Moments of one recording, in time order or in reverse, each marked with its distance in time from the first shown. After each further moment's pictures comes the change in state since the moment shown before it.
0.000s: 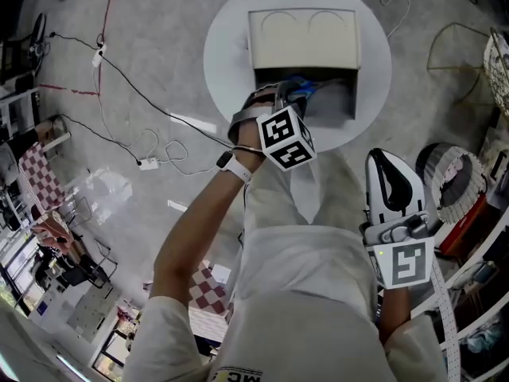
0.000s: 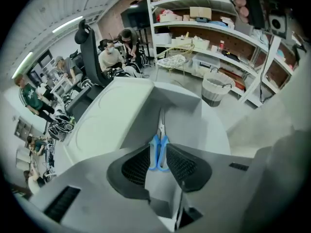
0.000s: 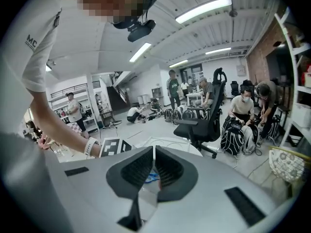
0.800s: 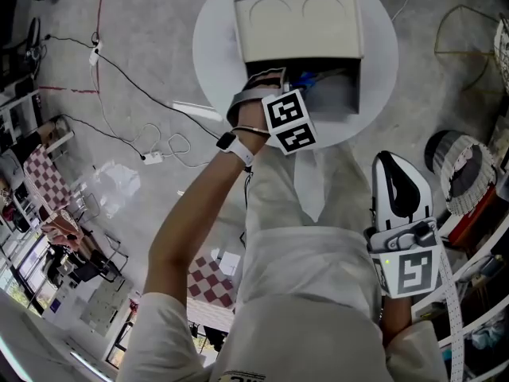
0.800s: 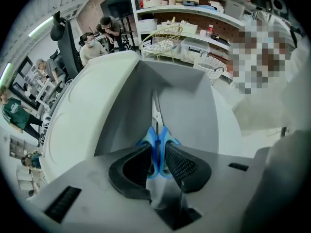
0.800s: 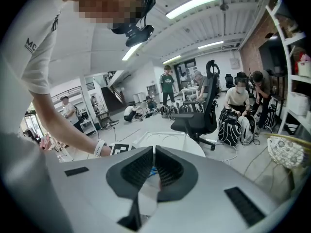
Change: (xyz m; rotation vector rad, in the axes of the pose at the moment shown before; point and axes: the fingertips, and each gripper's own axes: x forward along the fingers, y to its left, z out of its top) left arm 0.051 -0.007 -0.019 0.146 0.126 -0.081; right arm -0.002 -0.014 -0.026 0.084 0.038 -0.022
